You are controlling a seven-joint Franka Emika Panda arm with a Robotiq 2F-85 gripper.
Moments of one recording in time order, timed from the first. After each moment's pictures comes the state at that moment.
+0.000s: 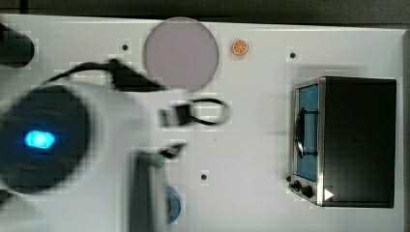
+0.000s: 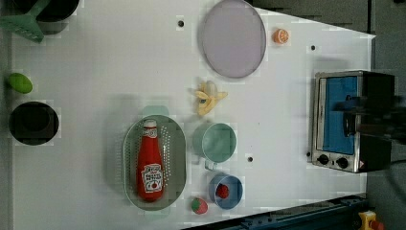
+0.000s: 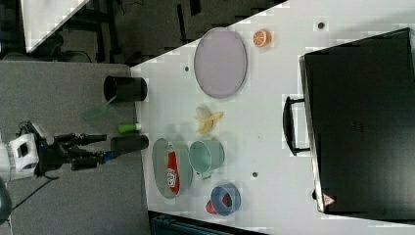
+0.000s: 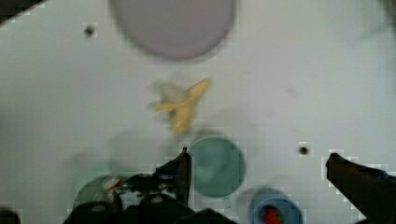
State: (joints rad) arm -0.06 -0.17 0.33 -1.88 0.03 0.18 -0.06
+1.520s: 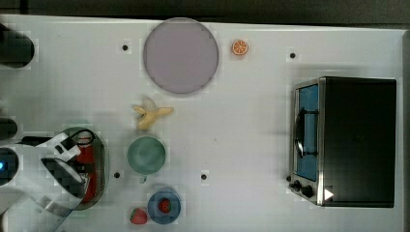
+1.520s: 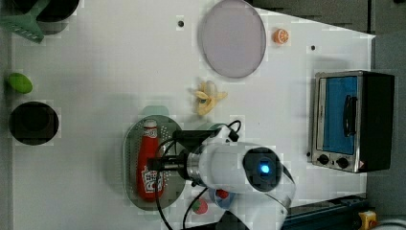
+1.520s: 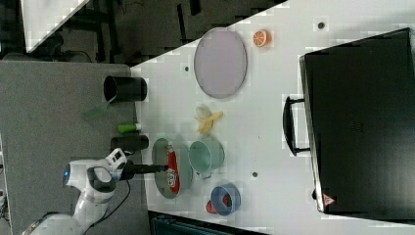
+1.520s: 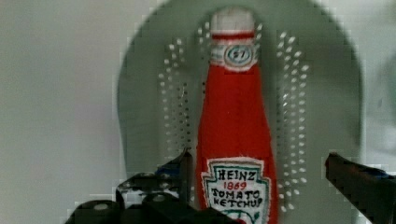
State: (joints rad) arm 0.06 0.41 0.72 -2.18 -0.21 0.85 0.15
